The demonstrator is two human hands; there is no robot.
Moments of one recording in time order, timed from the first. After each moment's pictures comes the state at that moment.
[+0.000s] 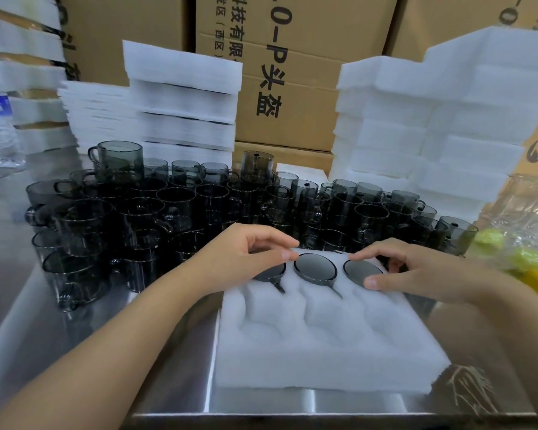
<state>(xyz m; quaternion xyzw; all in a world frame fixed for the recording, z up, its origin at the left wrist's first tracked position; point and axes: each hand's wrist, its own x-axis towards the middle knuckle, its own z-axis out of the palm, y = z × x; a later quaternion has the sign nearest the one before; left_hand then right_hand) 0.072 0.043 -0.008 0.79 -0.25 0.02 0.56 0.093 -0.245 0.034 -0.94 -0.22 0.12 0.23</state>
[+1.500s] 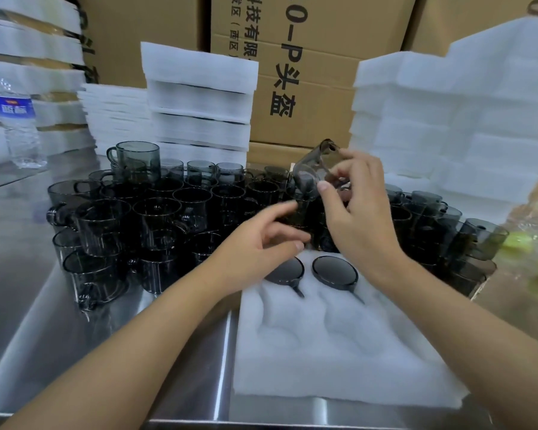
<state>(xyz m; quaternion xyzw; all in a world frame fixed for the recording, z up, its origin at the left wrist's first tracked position) 0.077 0.040 -0.010 0.76 -0.21 0.08 0.61 0.107 -0.118 0.035 -0.80 -0.27 -0.38 0.38</state>
